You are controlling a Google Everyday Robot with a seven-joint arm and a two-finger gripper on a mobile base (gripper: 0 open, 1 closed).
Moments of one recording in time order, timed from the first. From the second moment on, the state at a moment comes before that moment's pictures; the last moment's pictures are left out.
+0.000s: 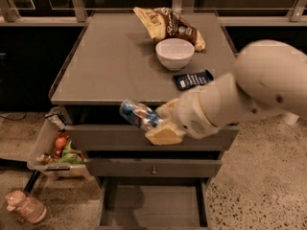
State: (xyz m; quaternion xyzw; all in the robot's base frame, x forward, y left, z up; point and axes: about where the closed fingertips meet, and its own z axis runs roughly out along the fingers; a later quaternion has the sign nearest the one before) arm 0.438 -0.011 0.851 -0.53 0.75 0.24 0.31
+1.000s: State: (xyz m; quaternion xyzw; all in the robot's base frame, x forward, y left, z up) arm 0.420 -0.050 0.815 -0.47 0.79 0.22 0.31
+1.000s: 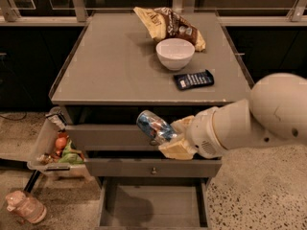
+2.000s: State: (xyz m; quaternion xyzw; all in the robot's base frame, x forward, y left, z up) arm 0.381 -0.124 0.605 -0.35 0.83 0.21 0.38
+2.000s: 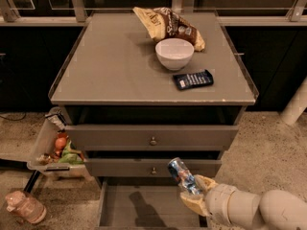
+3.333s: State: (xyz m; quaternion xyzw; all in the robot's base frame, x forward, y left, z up) arm 0.392 -0.143 0.486 -0.37 0.78 0.35 0.36
